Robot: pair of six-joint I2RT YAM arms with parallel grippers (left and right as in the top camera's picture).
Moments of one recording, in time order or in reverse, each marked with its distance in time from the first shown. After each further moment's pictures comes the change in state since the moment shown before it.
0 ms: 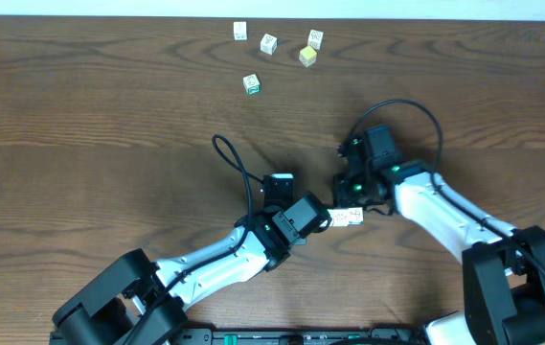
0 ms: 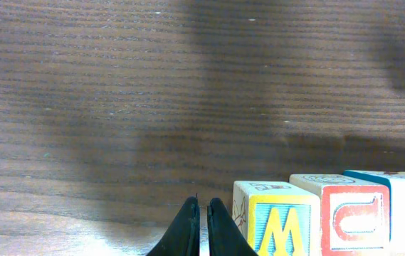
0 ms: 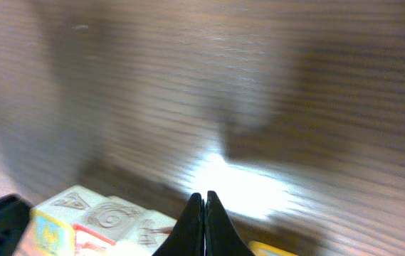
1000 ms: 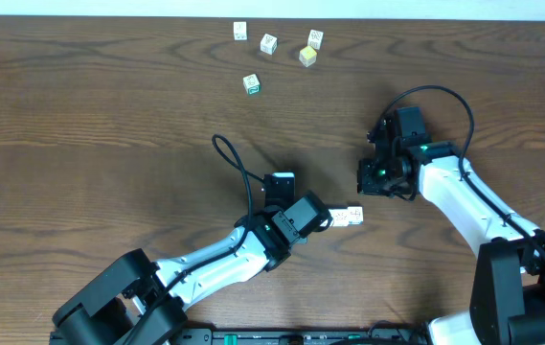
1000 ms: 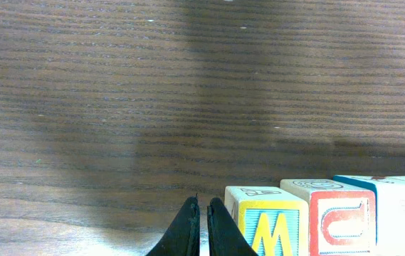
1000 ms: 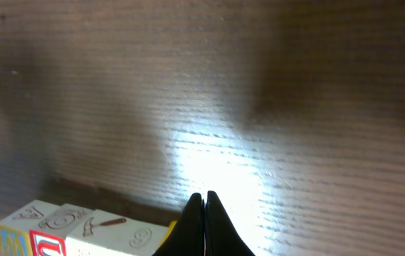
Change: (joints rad) left arm 0.000 0.000 0.000 0.021 0.000 0.000; right arm -0.129 0.001 0.108 -0.164 0.064 -0.044
